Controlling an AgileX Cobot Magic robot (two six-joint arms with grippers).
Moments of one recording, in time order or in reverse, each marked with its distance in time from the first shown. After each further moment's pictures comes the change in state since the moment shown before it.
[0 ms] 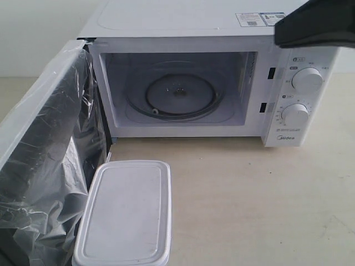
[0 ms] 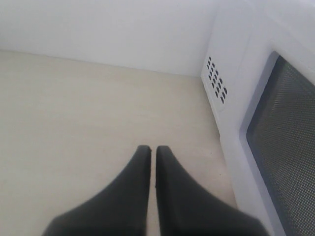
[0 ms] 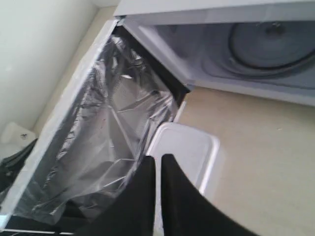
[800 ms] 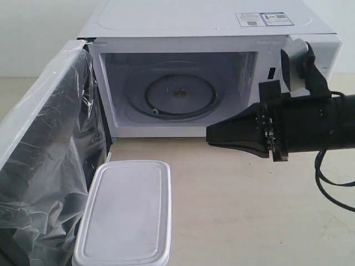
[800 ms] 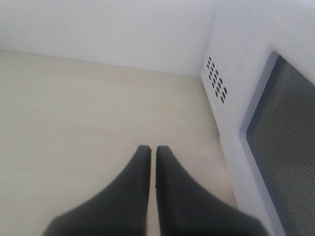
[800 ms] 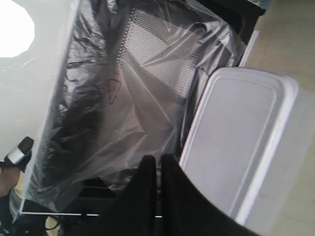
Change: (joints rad) left arm 0.000 0.000 0.000 0.000 0.000 0.000; right arm -0.018 0.463 0.400 0.719 0.154 -0.762
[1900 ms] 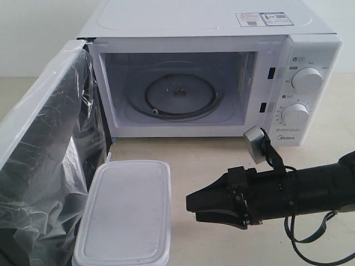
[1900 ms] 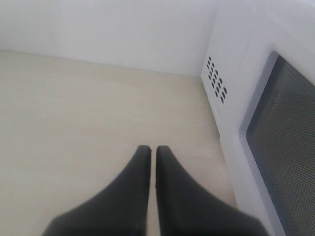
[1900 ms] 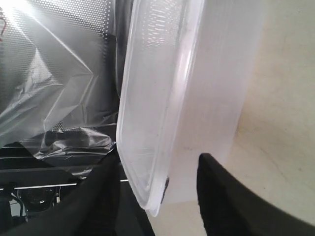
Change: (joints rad) left arm 0.000 0.000 0.000 0.000 0.000 0.000; right arm 0.086 0.429 0.099 0.143 0.059 -0.384
